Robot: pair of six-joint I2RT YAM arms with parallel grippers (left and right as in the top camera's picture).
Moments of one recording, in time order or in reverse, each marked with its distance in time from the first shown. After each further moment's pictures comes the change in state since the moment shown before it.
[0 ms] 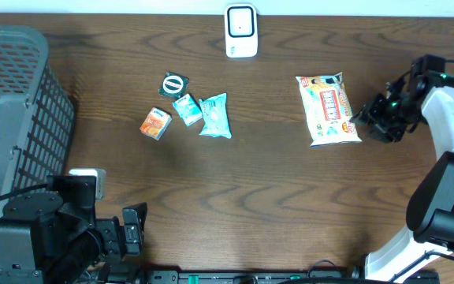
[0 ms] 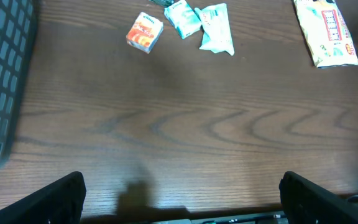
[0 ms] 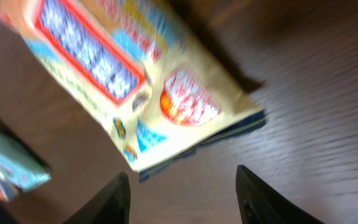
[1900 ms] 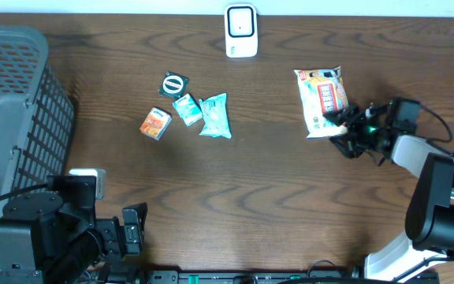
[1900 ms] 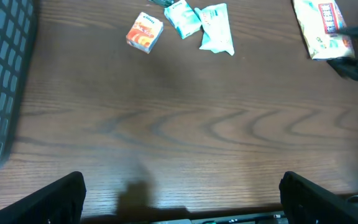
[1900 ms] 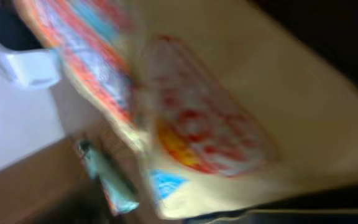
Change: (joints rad) left arm 0.000 0.000 0.000 0.000 0.000 0.000; right arm 0.027 -0.047 -0.564 0.928 -0.322 0.530
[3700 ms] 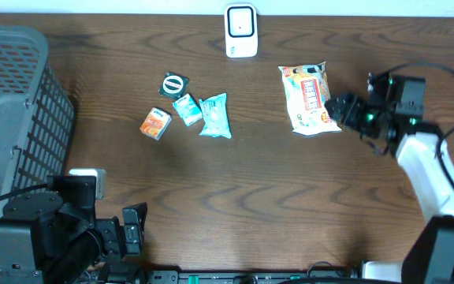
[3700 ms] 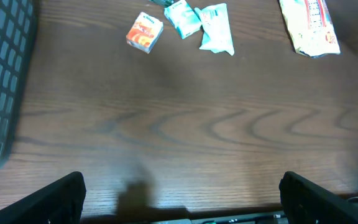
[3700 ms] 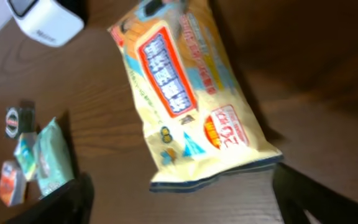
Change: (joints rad) left arm 0.000 0.000 0.000 0.000 0.000 0.000; right arm 0.125 -0.274 0.206 -0.344 0.310 -0.499
